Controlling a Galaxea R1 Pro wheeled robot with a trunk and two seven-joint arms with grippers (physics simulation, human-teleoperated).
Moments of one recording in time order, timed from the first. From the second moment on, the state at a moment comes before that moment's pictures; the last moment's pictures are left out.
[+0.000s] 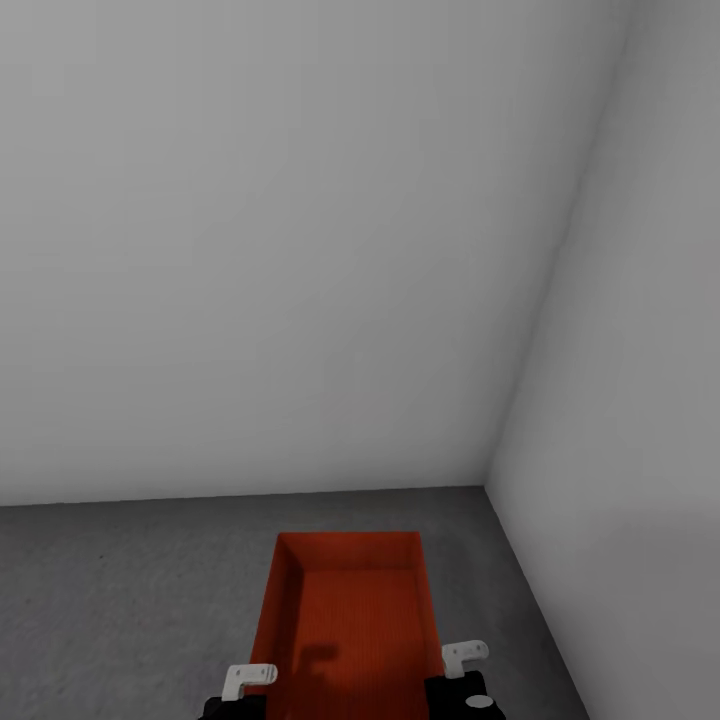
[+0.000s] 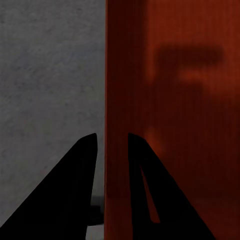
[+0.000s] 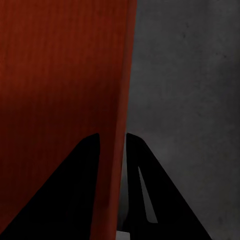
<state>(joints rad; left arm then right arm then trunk) -0.46 -0.03 -0.20 -0.10 0.23 -0.12 0.00 -0.42 0.12 0.08 -0.28 0.06 0.04 -0.12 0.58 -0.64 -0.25</state>
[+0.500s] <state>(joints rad) -0.46 -0.03 -0.20 -0.10 0.23 -0.12 0.00 -0.42 0.12 0.09 -0.28 0.06 0.04 -0.12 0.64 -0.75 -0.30</state>
